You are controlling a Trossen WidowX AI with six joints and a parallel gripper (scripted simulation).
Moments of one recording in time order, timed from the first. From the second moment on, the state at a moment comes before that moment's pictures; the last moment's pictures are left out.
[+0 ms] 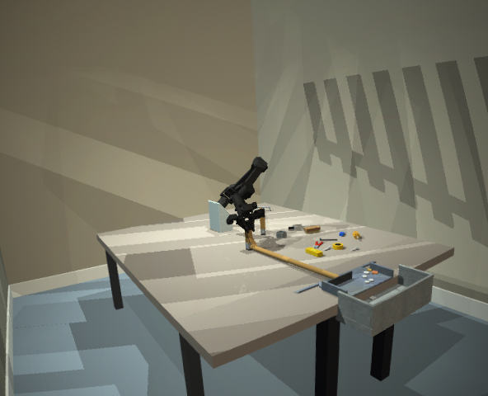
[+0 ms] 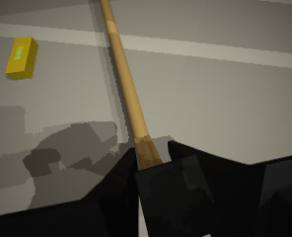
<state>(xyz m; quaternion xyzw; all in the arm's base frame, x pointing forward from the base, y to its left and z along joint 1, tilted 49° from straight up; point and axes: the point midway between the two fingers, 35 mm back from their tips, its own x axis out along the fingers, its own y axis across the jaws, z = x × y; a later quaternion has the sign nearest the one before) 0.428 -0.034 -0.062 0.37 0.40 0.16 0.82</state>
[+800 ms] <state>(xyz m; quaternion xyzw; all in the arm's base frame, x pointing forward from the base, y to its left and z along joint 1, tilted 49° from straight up) 0.391 -0.038 -0.067 0.38 0.40 0.16 0.82</state>
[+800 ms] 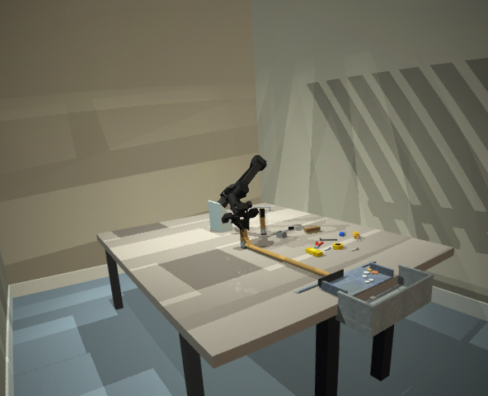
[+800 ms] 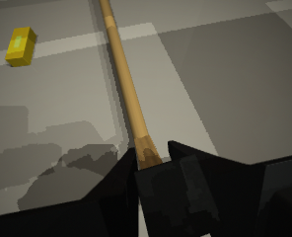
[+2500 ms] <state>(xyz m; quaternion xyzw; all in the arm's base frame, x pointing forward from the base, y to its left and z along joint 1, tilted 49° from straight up) 0.327 -0.032 -0.063 0.38 0.40 0.15 0.82</state>
